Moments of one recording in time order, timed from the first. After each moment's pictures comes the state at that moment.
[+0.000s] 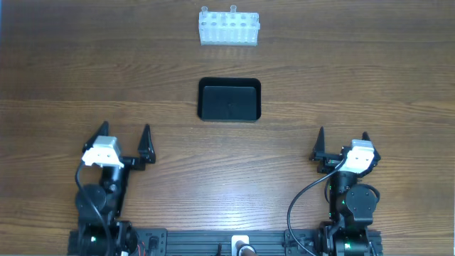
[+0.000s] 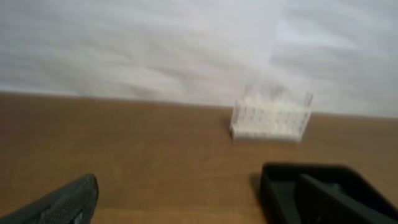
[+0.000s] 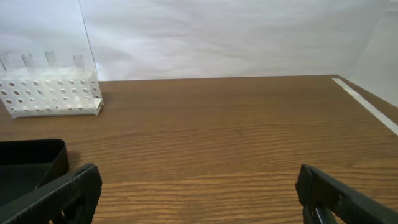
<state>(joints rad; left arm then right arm) -0.04 0.16 0.01 0.16 0.06 -0.12 -0.02 0.01 0.01 -0.06 0.11 -0.01</state>
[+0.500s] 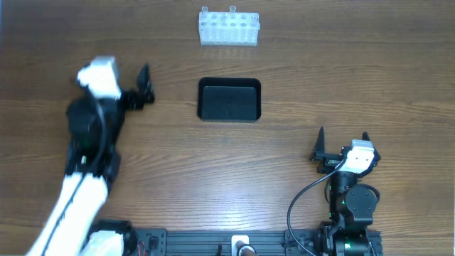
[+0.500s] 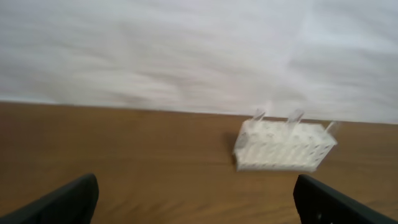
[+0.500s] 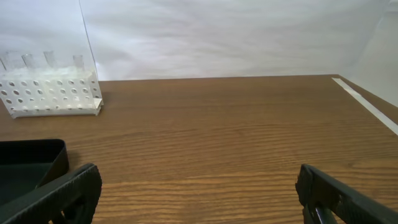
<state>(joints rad) -0.07 1.10 0.60 0.33 0.06 -0.12 -0.02 0.01 0.01 -0.06 0.11 -0.01</state>
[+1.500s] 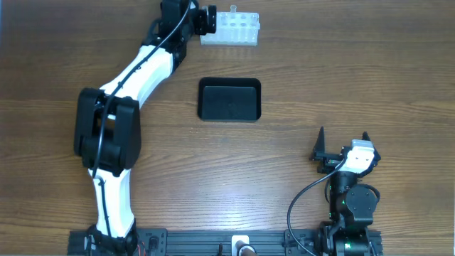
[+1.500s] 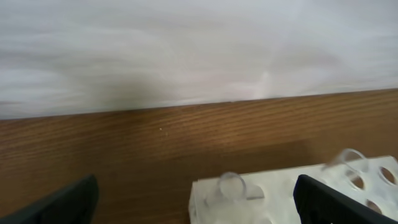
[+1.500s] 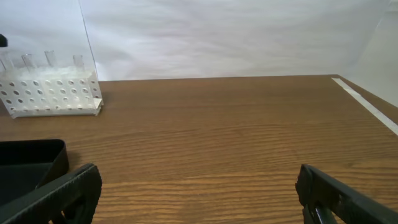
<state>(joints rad) -0.30 2.19 1.67 0.04 -0.08 -0.12 -0.02 0.01 0.01 -0.06 0.11 -0.01</state>
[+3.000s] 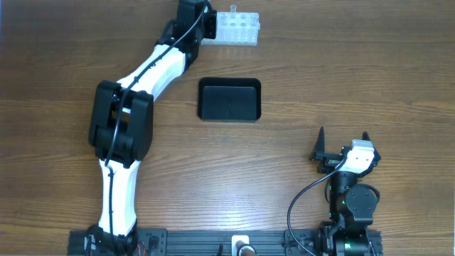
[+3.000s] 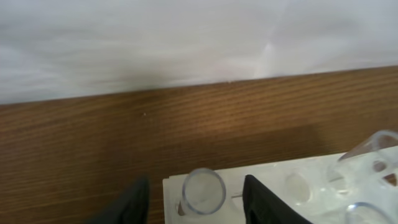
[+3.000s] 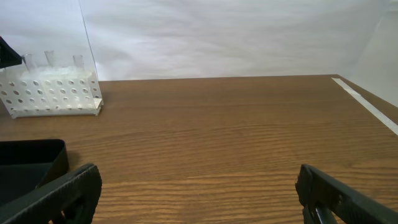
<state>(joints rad) -0.34 2.30 1.75 0.02 -0.13 -0.12 -0.02 0.01 0.01 -0.06 0.11 -0.01</state>
